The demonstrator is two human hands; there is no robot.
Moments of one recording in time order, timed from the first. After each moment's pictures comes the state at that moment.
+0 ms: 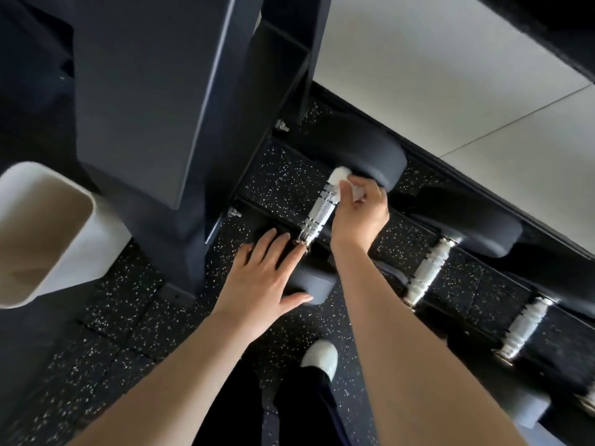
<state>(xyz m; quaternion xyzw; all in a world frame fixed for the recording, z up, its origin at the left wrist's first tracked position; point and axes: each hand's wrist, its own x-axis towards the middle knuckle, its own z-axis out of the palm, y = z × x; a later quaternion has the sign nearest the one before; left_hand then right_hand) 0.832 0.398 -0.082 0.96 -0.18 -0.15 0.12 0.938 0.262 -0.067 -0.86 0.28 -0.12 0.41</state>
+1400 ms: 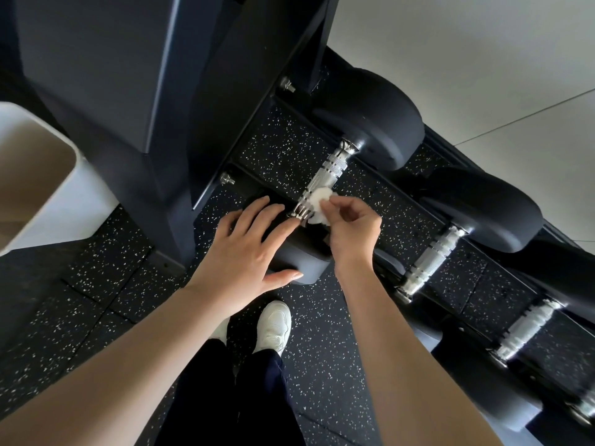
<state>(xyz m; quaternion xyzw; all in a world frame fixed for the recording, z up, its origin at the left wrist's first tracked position) 0.827 0.397 -0.090 0.97 -0.17 -0.12 0.15 0.891 0.237 -0.096 -0.77 0.31 0.10 0.54</state>
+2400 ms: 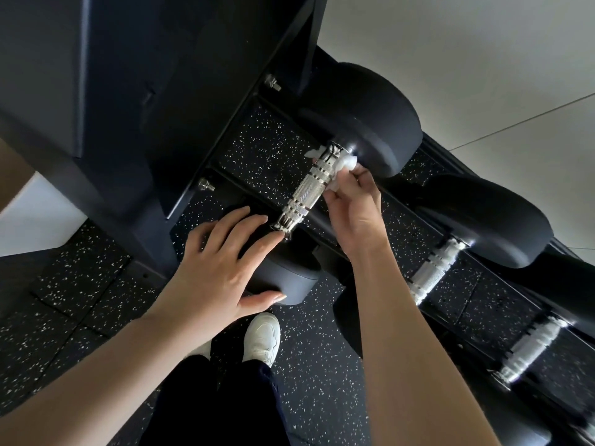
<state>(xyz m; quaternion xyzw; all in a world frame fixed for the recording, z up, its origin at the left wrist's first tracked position) 0.826 0.397 -0.094 0.97 -0.18 -0.10 0.16 0.944 0.214 -0.118 -0.44 0.28 0.14 0.84</state>
